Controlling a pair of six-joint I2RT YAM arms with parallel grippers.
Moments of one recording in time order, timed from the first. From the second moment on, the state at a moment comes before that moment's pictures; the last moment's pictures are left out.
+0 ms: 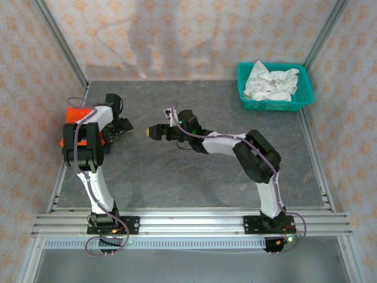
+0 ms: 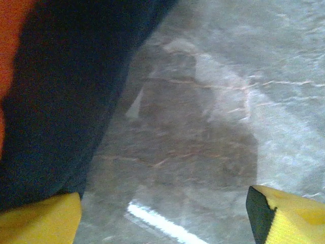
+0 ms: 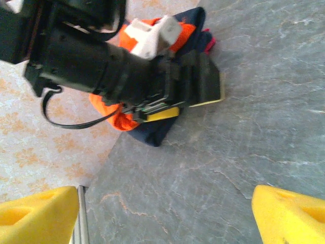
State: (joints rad) left arm 0.13 1.96 1.37 -0.76 -0.11 -0.54; right arm 0.77 2.04 1.28 0.44 -0.48 0.71
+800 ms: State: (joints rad) left arm -0.05 1.14 0.65 -0.05 -0.21 -0.24; right arm 0.26 1.43 0.66 0.38 0.04 0.52
